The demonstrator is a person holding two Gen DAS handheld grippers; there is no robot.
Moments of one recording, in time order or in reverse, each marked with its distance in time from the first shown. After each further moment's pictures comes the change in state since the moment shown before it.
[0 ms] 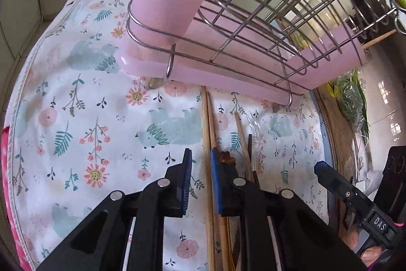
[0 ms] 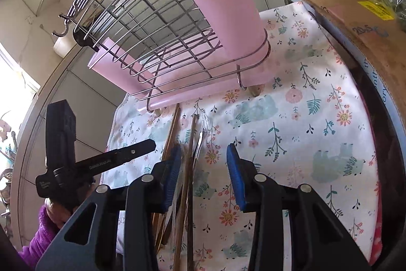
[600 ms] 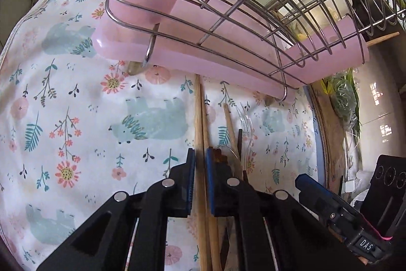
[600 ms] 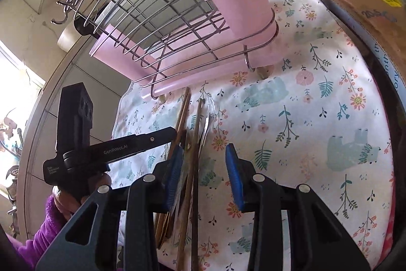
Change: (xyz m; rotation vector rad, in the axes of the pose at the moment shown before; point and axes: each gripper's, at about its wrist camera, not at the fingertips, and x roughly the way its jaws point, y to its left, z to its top) left arm 0.024 -0.009 -0.002 -0.031 0.056 -0.091; right arm 0.012 0.001 -0.009 0.010 0.063 0.049
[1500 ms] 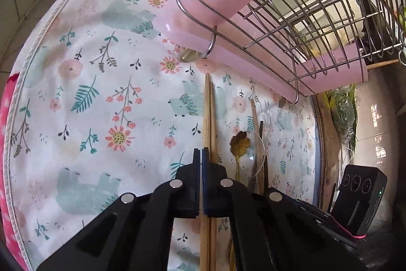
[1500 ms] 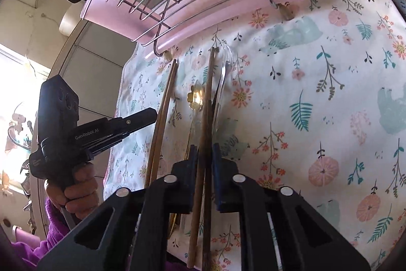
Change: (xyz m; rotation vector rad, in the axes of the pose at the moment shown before) left arm -0.041 0.046 -0.017 -0.140 -0.011 -0.008; right arm 0.051 0.006 -0.021 0.048 0.181 0.086
